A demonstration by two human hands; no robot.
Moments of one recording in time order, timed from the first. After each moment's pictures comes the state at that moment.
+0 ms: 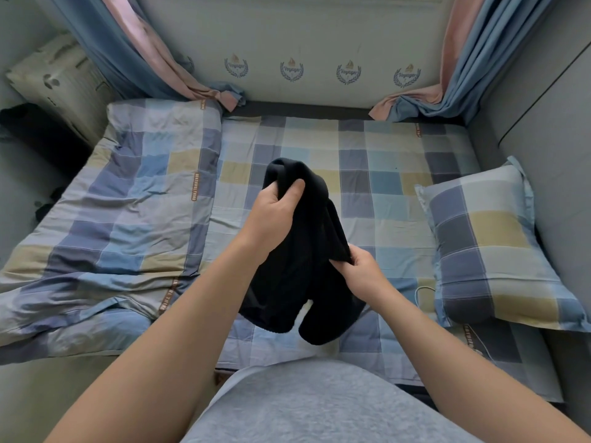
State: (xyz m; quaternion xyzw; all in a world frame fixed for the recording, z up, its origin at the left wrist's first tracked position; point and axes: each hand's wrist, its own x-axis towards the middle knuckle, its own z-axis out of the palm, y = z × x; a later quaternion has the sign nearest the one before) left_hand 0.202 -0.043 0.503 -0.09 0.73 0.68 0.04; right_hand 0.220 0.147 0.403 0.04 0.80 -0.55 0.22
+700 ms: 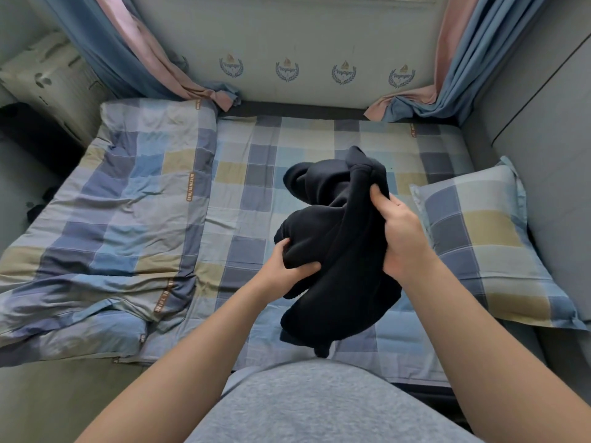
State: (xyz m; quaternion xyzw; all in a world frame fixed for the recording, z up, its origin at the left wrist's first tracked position) left_hand 0.238 -0.042 0.393 -0.15 0.74 0.60 0.25; right_hand 0.197 0.158 0.504 0.11 0.55 -0.82 0.14
